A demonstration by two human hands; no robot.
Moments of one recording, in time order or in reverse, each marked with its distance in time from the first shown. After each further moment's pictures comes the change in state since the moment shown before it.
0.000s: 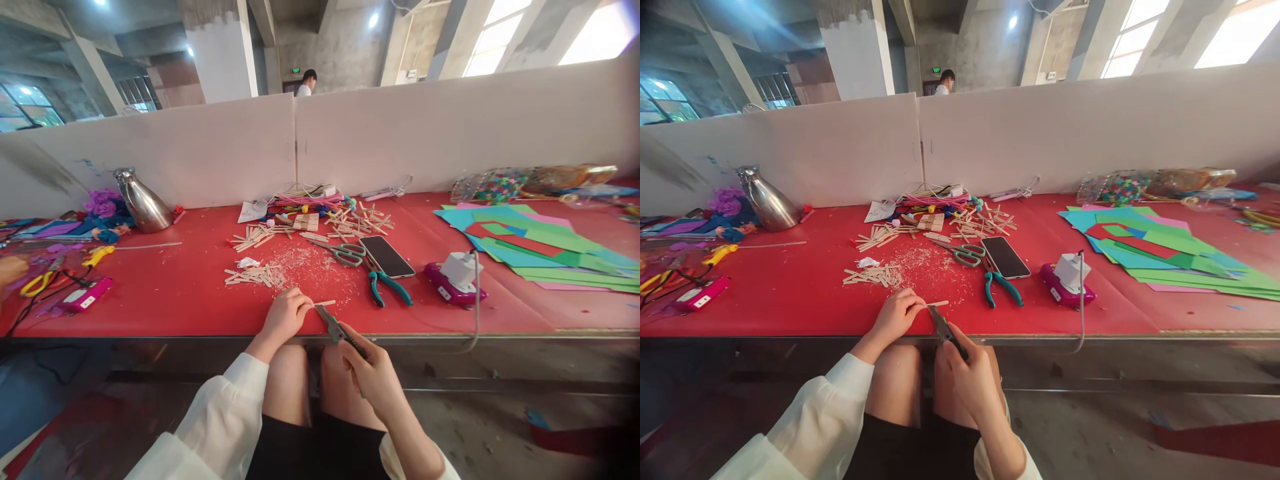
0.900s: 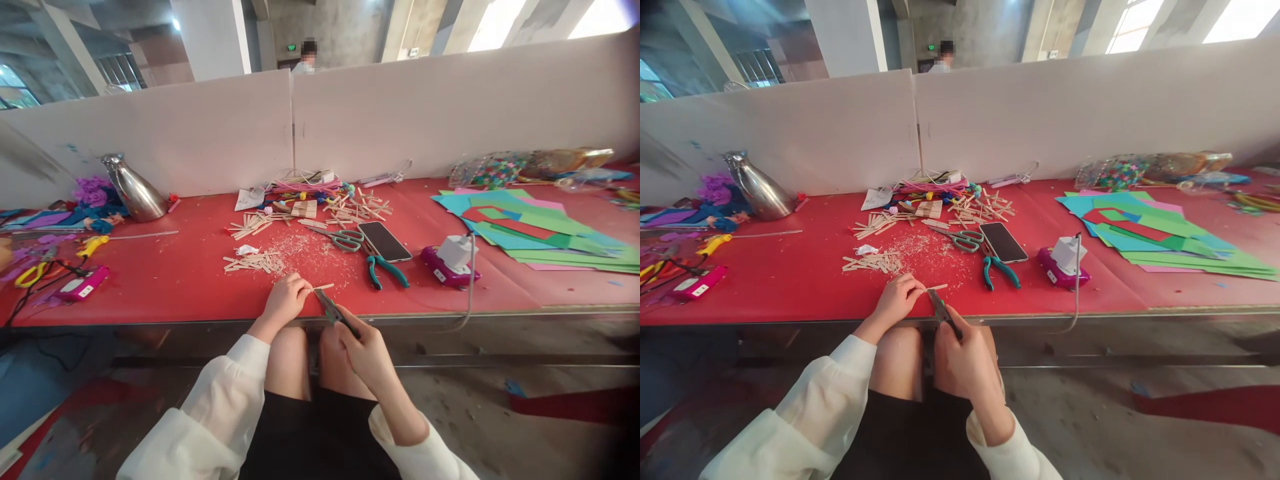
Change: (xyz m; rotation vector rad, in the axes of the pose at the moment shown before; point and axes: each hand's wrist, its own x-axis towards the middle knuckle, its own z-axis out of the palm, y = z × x) left_hand 0.000 0.001 0.000 0.023 0.012 0.016; right_hand -0.002 -0.003 0.004 0.021 -0.078 0.102
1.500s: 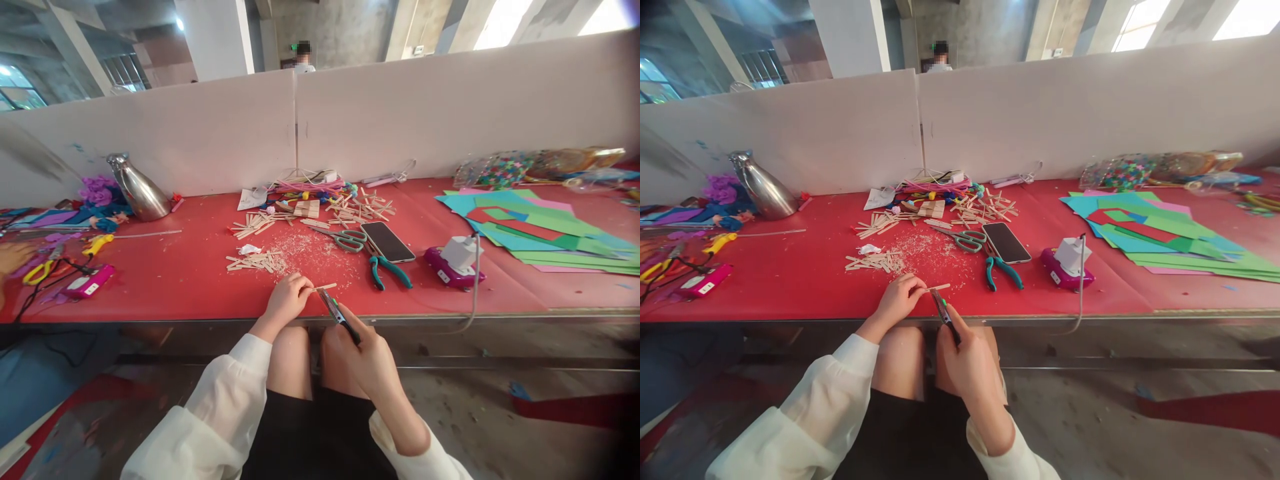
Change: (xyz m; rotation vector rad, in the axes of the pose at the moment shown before) left_hand 0.000 0.000 0.000 -0.021 0.016 -0.016; right_hand -0.009 0.000 -0.002 -0.409 0.100 -0.197
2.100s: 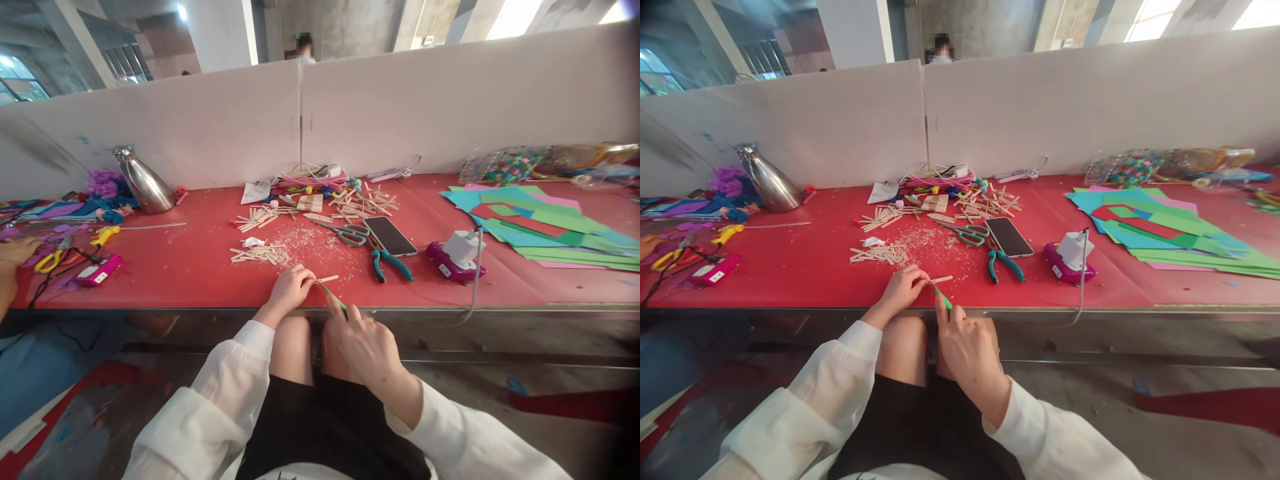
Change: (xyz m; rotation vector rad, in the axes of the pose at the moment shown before) left_hand 0.000 -0.006 0.003 -0.013 -0.035 -0.009; right_hand -0.002 -0.016 -0.007 -1.049 -0.002 -0.522
